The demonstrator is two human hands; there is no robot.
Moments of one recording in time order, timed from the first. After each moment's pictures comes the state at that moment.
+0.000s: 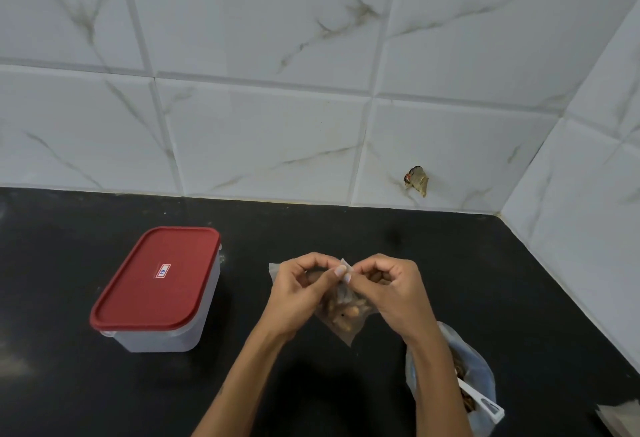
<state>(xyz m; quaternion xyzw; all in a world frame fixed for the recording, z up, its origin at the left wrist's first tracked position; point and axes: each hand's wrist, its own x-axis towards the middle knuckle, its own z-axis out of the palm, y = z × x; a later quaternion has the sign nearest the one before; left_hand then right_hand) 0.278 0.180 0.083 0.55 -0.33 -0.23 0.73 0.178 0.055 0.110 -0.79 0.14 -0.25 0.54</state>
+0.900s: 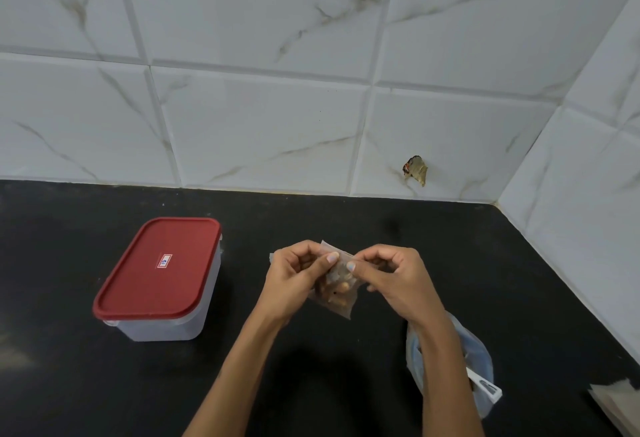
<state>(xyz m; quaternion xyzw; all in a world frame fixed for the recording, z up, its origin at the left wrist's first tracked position) 0.288 0.184 0.075 0.56 -0.31 -0.23 0.73 0.176 0.051 0.110 -0.80 0.17 -0.20 0.54</state>
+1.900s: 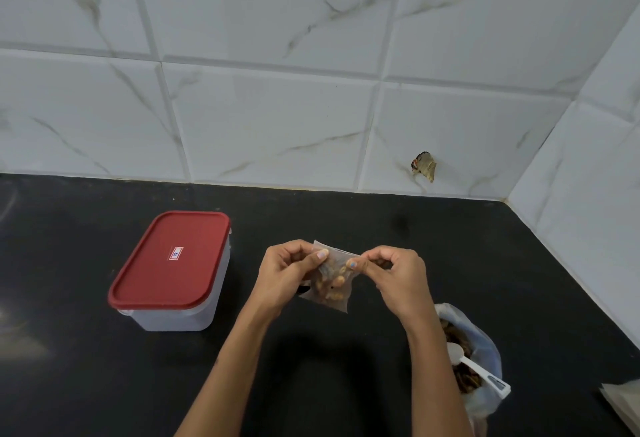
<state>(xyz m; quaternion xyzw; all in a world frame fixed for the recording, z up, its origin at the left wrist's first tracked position) 0.303 0.197 0.064 0.61 -0.26 -0.24 0.71 0.186 0.058 0.090 -0.81 0.22 -0.25 0.48</state>
